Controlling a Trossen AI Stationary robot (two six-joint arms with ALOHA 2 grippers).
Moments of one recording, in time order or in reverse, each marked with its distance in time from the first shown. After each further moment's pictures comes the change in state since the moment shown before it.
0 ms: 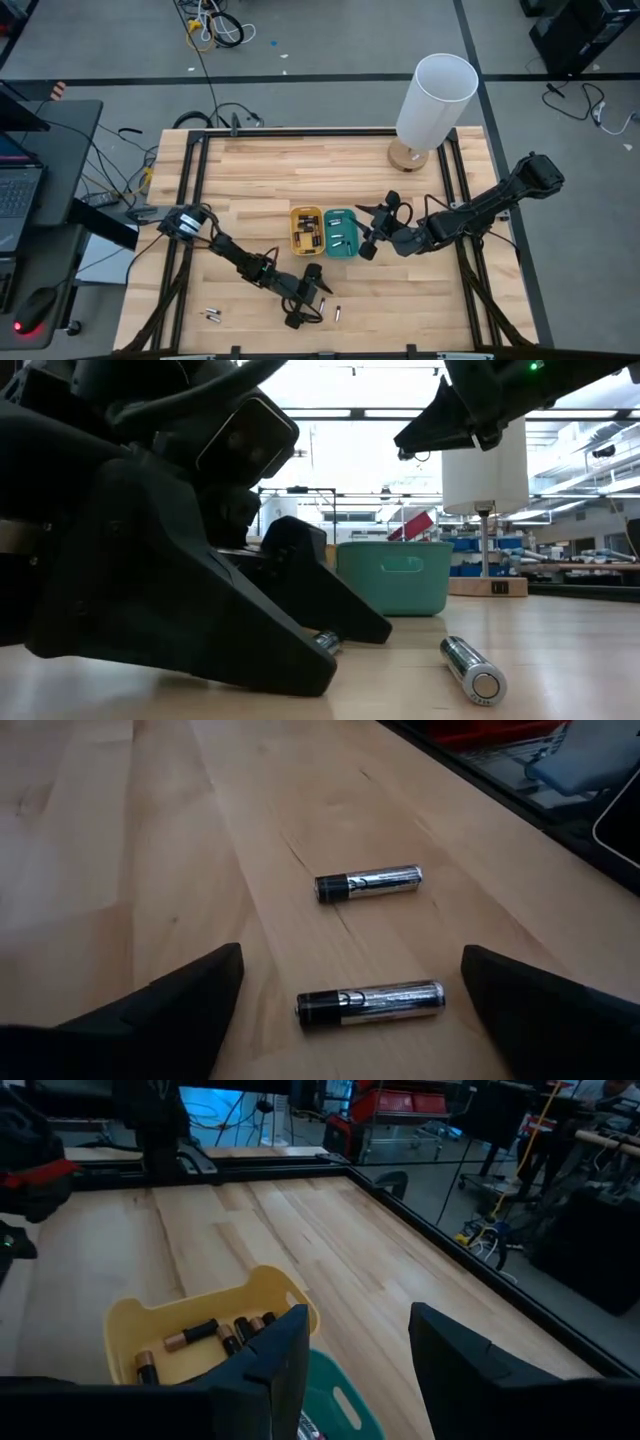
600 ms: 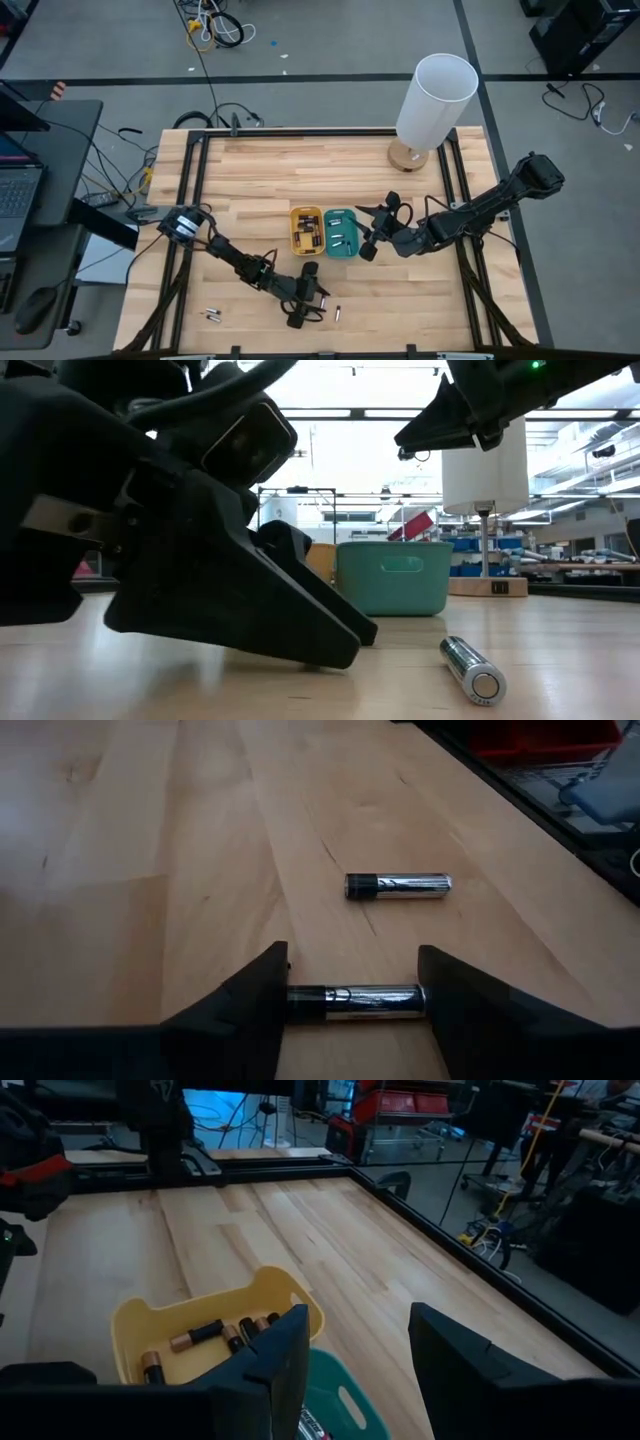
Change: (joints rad) left arm -0.035 0.003 -0.005 -0.022 -0.083 -0.130; right arm 0.008 0.000 0.000 0.003 0.000 0.008
